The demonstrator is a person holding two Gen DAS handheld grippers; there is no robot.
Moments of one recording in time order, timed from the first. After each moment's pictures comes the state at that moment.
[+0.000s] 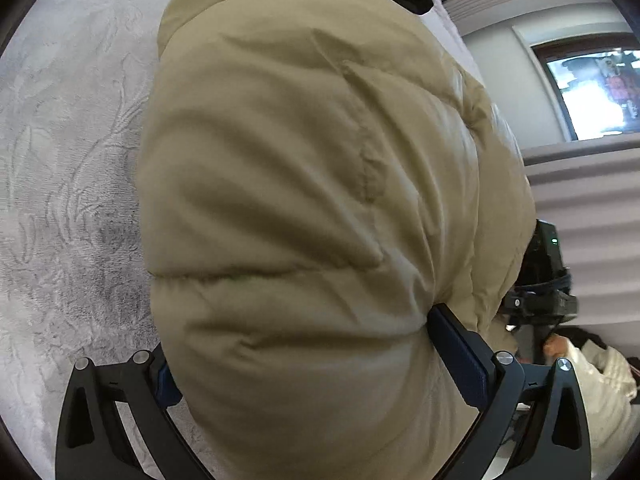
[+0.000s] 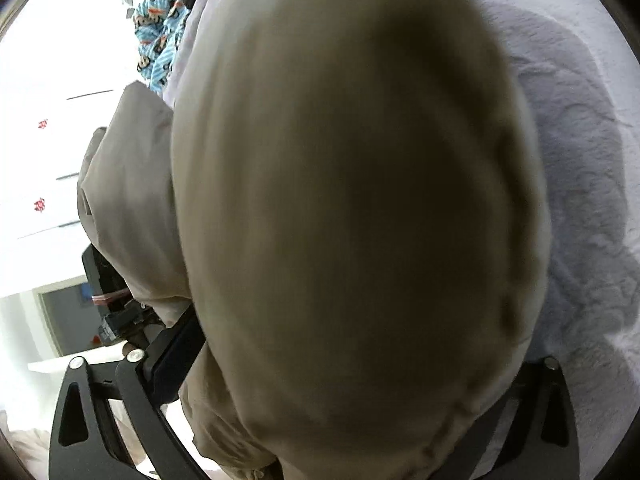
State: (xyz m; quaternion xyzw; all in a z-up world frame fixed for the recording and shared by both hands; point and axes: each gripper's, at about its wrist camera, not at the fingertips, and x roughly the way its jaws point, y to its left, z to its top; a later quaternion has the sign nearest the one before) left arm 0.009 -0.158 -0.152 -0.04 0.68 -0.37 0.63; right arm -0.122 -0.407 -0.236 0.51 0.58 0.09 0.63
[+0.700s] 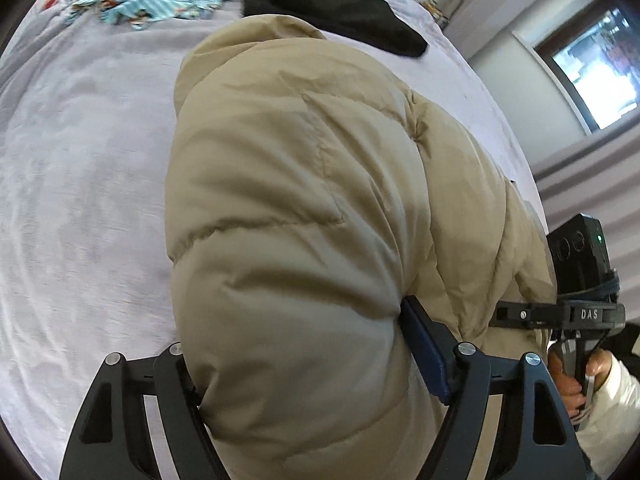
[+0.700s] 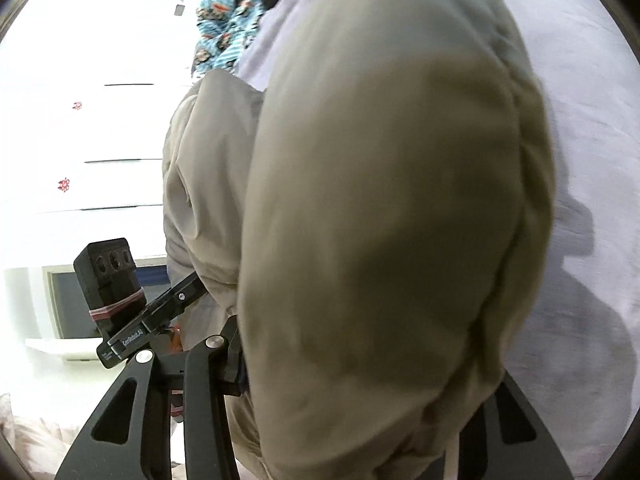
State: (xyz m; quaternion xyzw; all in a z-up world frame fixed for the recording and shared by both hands) left arm 0.003 -0.136 -0.061 0.02 0.60 -0.33 0.73; right arm -0.081 -0.342 -0.163 0.49 0.52 0.12 0.69
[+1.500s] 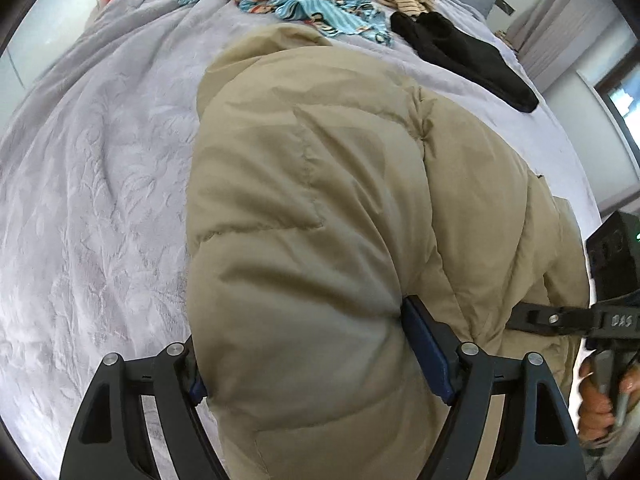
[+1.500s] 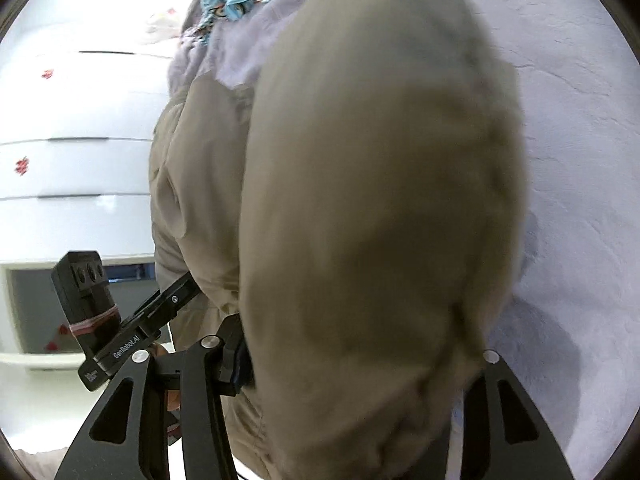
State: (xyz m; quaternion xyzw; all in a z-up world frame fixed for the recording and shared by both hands) left arm 0.162 0.089 -0.115 0.05 0.59 -0.25 0.77; right arm 0.067 -0.157 -0.183 0.44 0.56 0.08 0.70
